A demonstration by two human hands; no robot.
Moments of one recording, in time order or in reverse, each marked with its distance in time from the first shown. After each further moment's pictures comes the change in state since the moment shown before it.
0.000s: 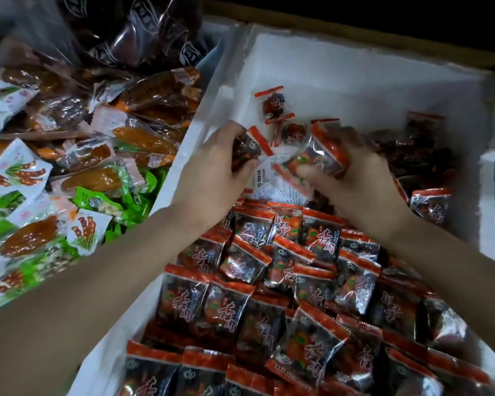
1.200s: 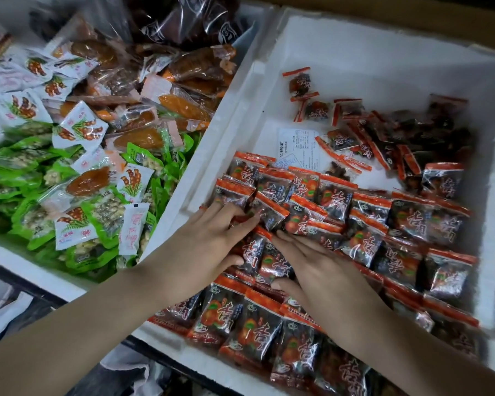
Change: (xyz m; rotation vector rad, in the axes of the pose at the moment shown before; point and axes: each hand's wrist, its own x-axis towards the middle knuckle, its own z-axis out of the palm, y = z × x) left_hand -0.148 -0.016 -0.043 0.527 -0.459 0.368; right_hand -0.151 -0.021 0.049 -0.517 -0.355 -0.376
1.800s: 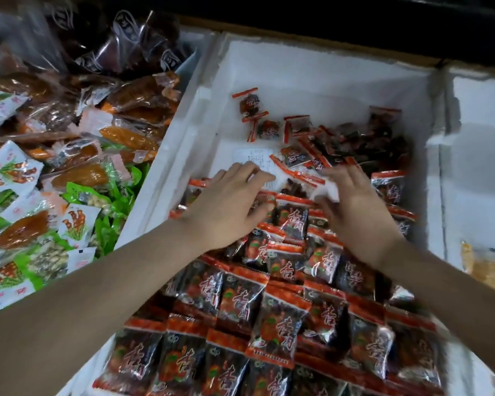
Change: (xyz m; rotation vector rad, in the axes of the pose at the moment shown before) left_hand 0.130 0.011 -0.015 -0.165 0.031 -0.024; right_hand 0.027 0.121 -0.034 0.094 0.254 0.379
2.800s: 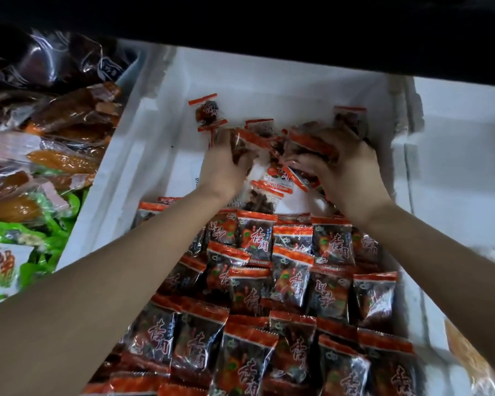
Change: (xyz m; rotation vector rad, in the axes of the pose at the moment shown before) left_hand 0.119 0.005 0.035 -0.609 0.290 -0.405; right_hand 0.060 0.035 -0.025 0.368 0.274 0.125
